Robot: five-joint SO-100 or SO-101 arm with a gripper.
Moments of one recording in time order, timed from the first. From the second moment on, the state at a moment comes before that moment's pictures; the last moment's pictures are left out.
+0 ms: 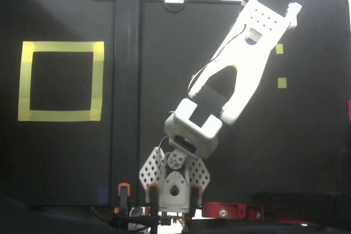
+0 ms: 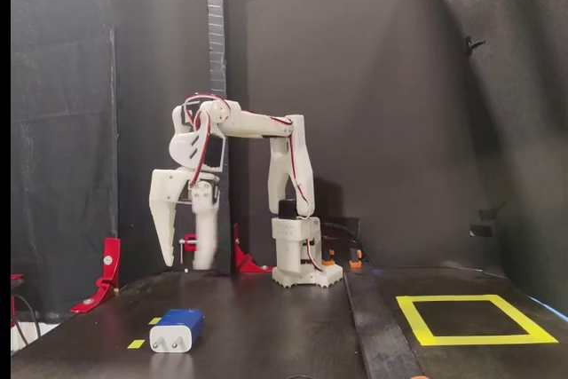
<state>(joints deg) 31.9 87.6 83.5 79.8 -128.0</state>
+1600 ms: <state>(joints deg) 36.4 63.9 83.5 63.1 -128.0</state>
